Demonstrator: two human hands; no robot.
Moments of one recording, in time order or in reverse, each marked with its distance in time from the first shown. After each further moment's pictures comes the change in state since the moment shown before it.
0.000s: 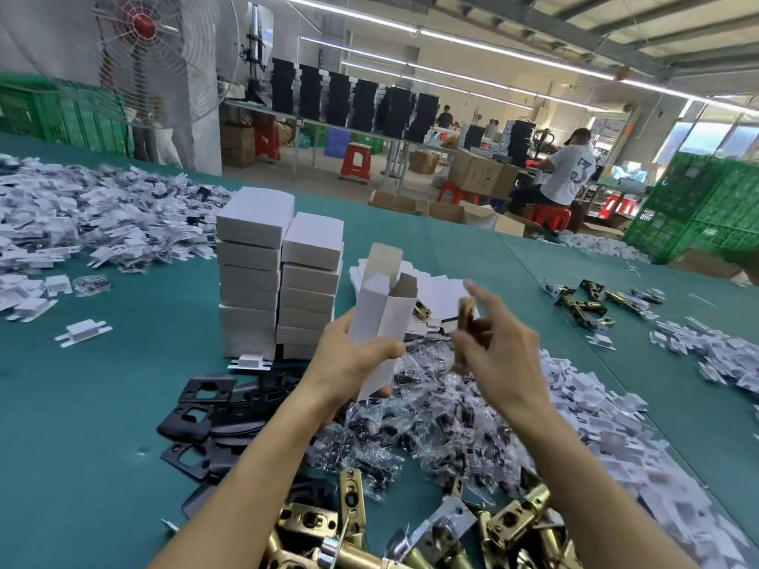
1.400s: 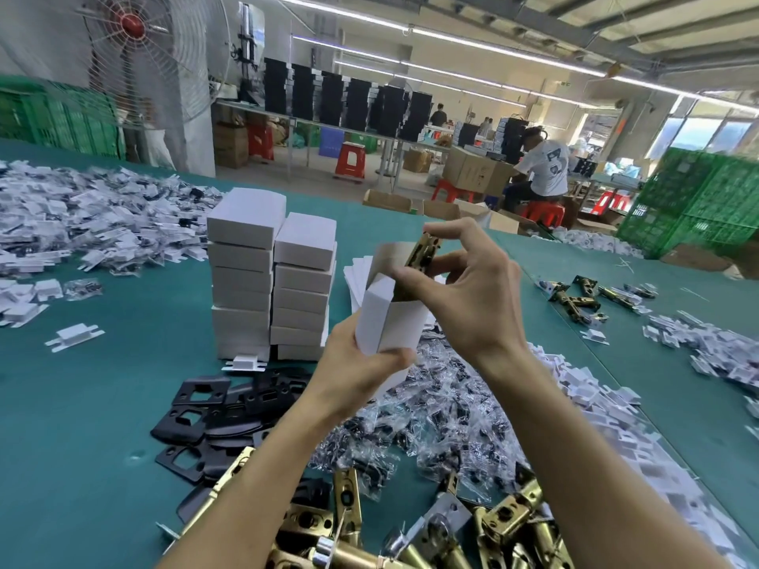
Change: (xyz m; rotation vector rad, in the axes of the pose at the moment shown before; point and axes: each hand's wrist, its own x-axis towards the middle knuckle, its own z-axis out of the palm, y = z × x) left_hand -0.005 -0.001 0.012 0.062 -0.049 0.221; right_hand 0.023 -0.078 -0.007 0.137 0.190 -0.233
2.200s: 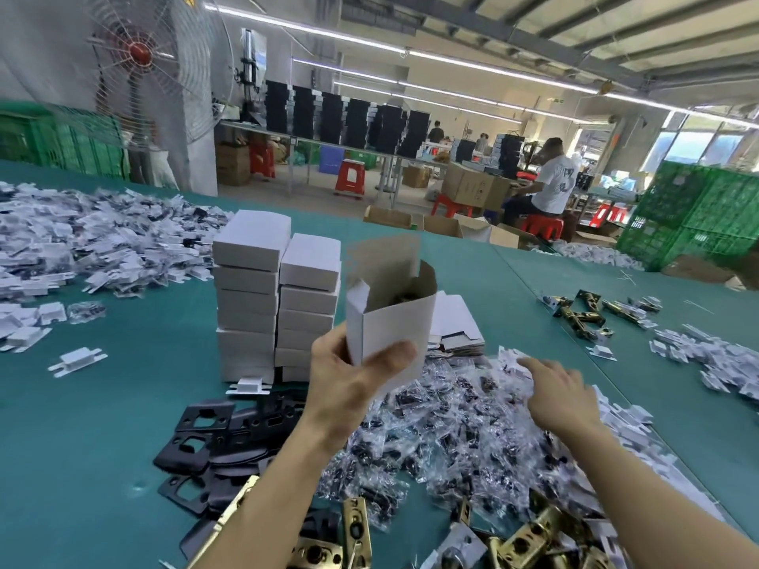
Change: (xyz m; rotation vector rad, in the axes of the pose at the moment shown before) left_hand -0.006 0.016 -0.005 -0.262 0.117 0.140; right_hand -0.040 0.181 -0.047 -0.972 -0.572 0.611
